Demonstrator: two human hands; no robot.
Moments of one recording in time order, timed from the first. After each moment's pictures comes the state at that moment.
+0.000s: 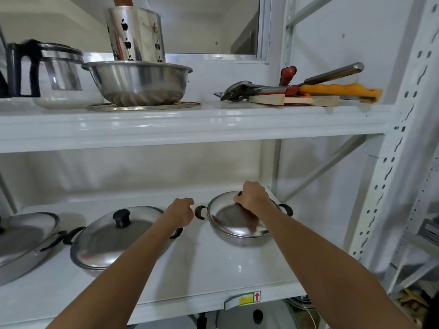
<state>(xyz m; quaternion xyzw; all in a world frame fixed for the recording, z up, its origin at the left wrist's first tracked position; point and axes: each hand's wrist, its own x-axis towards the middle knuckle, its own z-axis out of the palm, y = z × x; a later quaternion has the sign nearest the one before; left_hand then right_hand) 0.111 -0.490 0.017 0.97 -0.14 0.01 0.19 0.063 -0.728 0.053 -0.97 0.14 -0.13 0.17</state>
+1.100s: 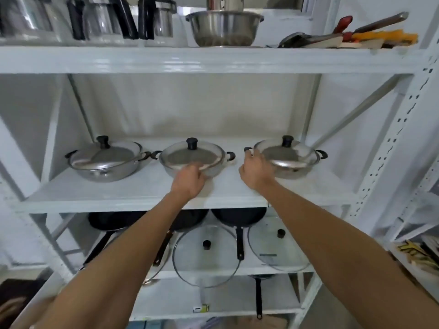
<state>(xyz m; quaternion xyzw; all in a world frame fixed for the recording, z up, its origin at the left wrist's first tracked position) -0.105 -0.324 0.003 0.95 -0.14 0.12 0.25 -0.106 -0.542 0.005 -0.97 0.03 -0.23 0.03</state>
